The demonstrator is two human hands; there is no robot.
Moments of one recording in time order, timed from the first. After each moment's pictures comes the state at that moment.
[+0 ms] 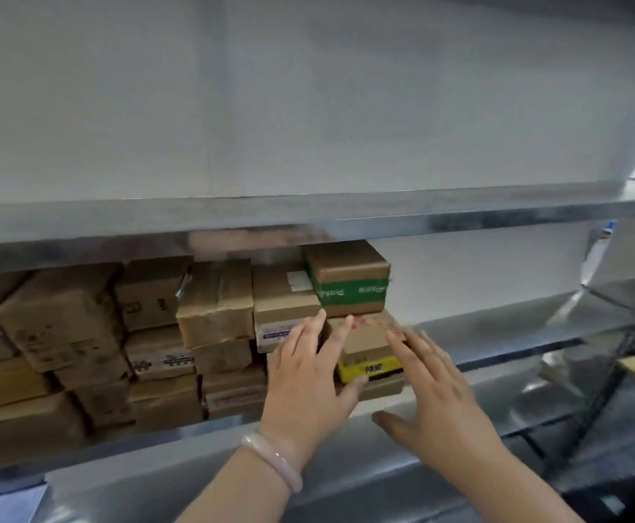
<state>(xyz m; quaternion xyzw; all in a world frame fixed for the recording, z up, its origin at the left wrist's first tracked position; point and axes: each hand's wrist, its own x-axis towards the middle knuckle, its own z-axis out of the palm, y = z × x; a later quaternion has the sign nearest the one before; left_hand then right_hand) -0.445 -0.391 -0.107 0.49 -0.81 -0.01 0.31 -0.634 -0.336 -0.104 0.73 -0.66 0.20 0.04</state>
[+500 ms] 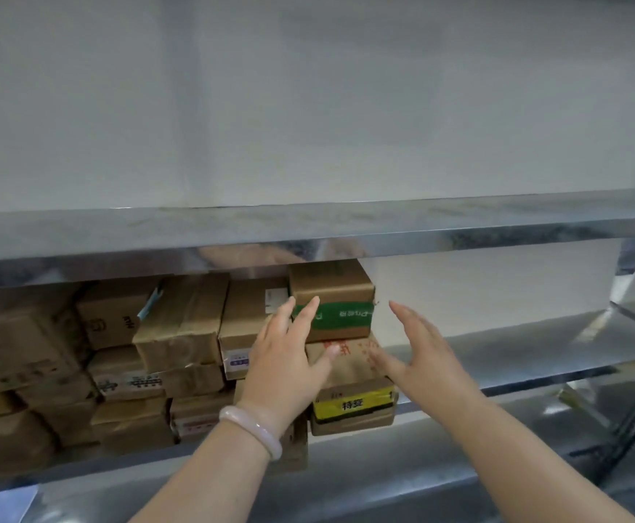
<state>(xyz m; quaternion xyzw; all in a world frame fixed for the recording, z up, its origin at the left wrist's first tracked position) -0.491 -0.464 -0.083 0.55 -0.76 -0.11 0.33 -0.701 -0.436 -0.070 0.66 -0.66 0.32 -0.16</state>
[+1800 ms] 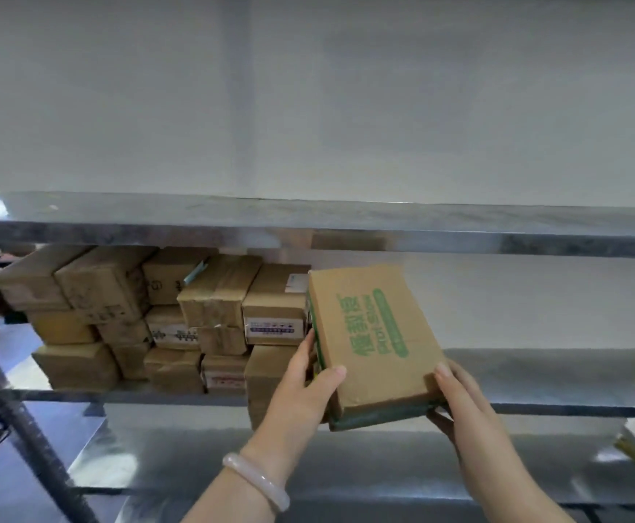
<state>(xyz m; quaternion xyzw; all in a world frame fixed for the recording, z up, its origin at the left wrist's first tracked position) -0.531 -0.375 -0.109 0.45 -0.50 -0.54 0.50 -0.748 -0.365 -0.101 0.41 -0.51 0.55 -0.51</state>
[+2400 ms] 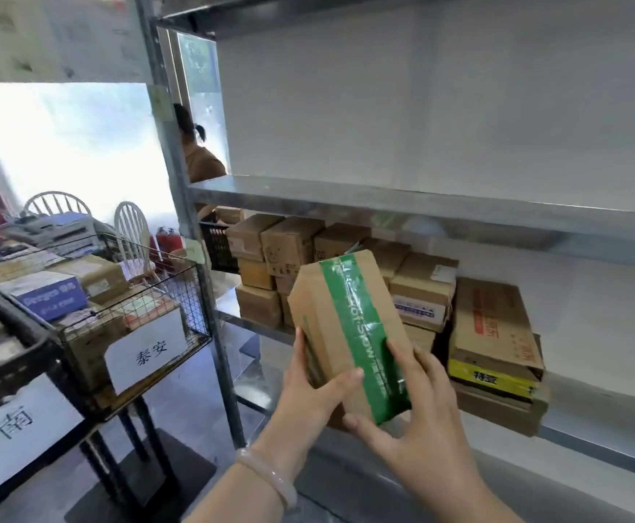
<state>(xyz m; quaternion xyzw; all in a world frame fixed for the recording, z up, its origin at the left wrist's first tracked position) -0.444 -0.228 -0.104 0.55 -0.35 -0.40 0.65 -0.604 -0.280 -0.103 0.81 -0.38 0.35 -0.26</state>
